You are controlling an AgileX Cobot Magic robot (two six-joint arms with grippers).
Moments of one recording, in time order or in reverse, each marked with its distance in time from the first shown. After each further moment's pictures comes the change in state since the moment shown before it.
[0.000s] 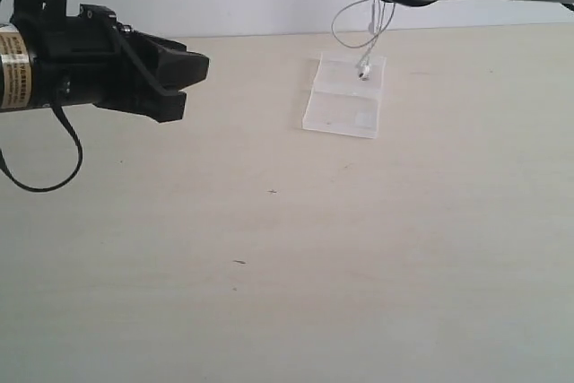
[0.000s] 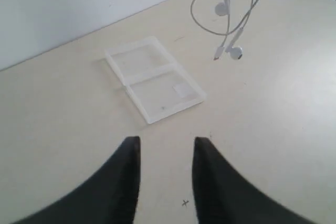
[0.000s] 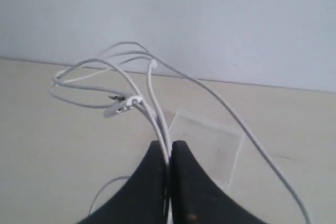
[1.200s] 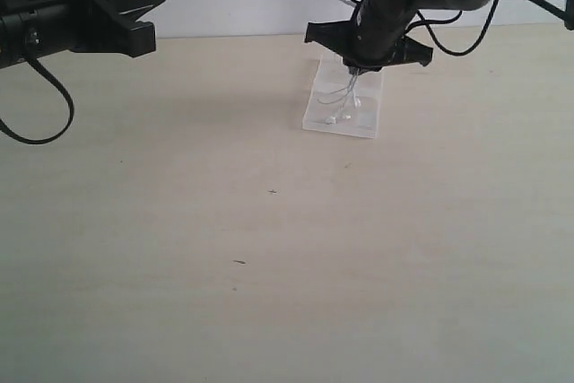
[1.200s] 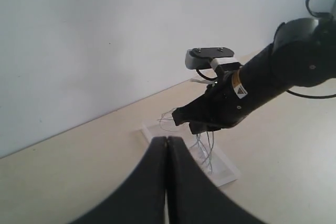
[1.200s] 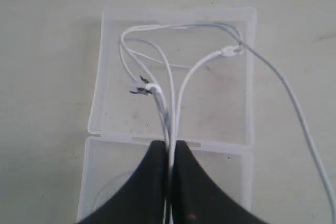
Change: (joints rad) left arm 0.095 0.000 0.000 -0.412 -0.162 0.389; right arm -0.105 0.662 -0.662 0.990 0.398 -0.695
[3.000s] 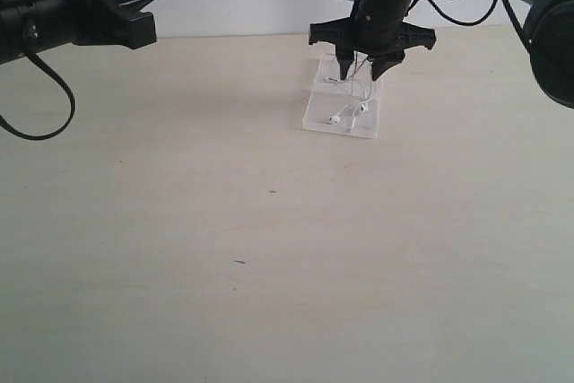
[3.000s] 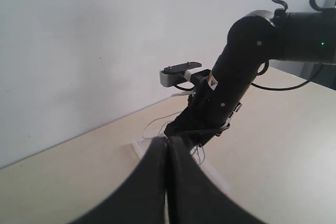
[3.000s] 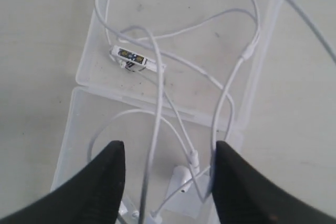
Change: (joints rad) left arm 0.000 0.000 0.000 -0.013 -0.054 0.000; right arm -0.056 0.170 -0.421 0.258 0.476 -0.437
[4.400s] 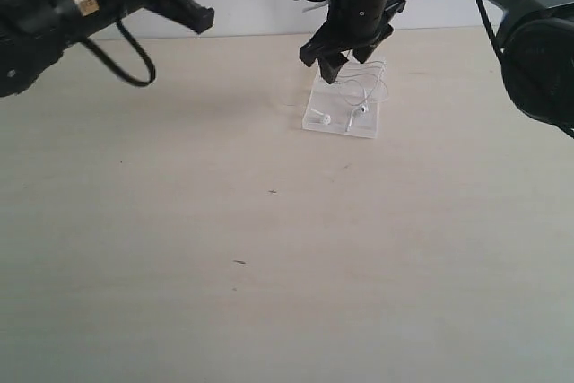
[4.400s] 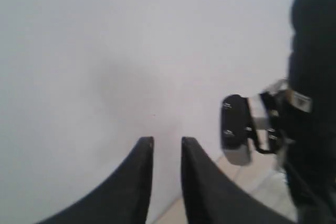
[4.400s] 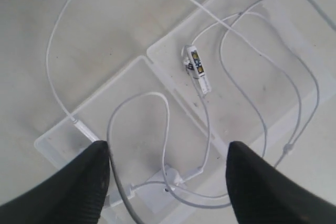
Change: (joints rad) left arm 0.000 0.416 -0.284 -0.310 -0.228 0.656; right arm 0.052 0.041 -0.146 -0.039 0.123 -0.580
